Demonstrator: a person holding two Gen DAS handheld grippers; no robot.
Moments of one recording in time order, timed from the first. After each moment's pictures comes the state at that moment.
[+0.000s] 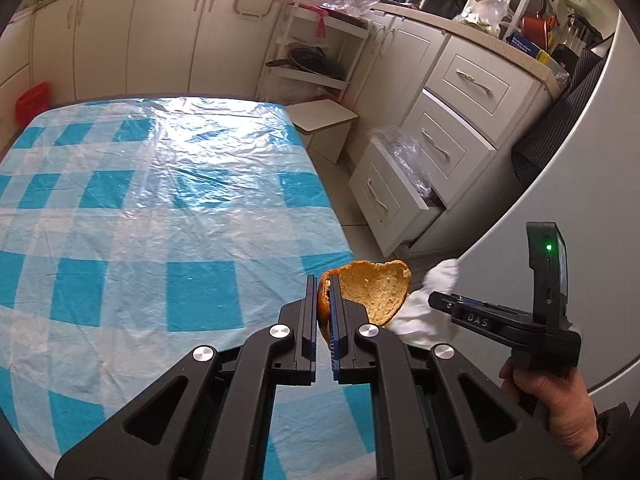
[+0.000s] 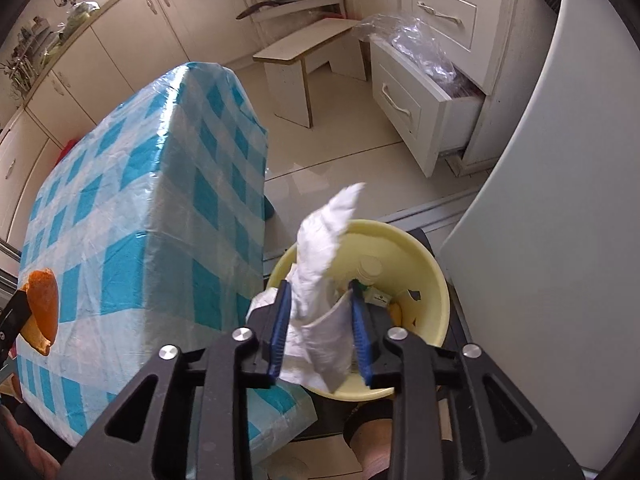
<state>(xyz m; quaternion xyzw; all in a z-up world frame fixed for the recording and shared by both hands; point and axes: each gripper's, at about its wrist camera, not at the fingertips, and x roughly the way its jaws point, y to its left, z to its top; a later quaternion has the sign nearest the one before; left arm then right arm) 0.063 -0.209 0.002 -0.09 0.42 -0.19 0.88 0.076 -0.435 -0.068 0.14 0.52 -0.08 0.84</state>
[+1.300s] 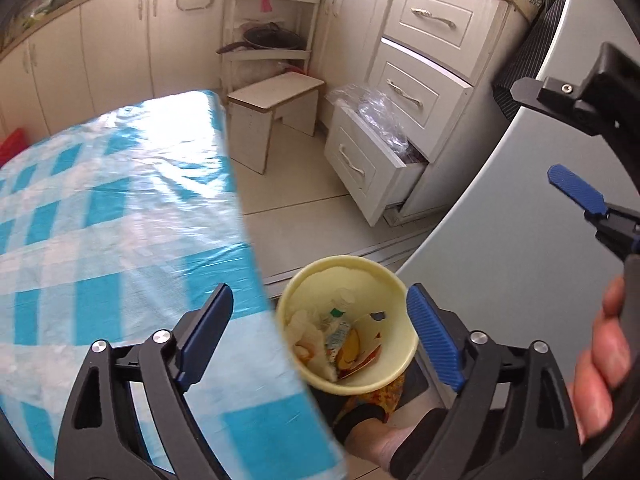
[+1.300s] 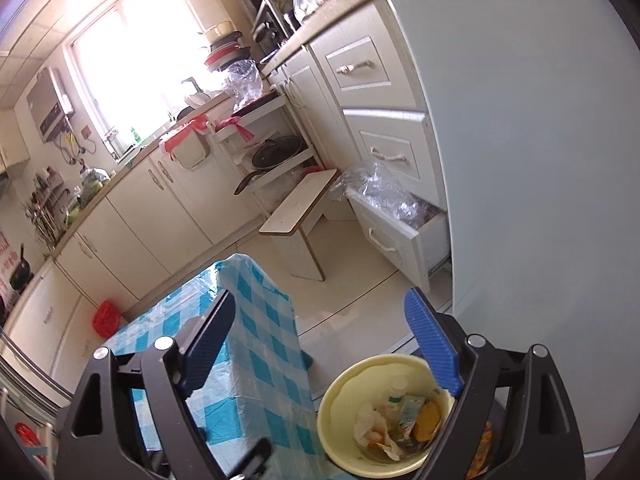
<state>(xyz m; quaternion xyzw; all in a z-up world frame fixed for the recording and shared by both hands) 0.058 -0.303 0.001 0.00 0.44 -0.20 0.87 0.026 -0.473 0.058 0.24 0.26 -0.13 0.93</state>
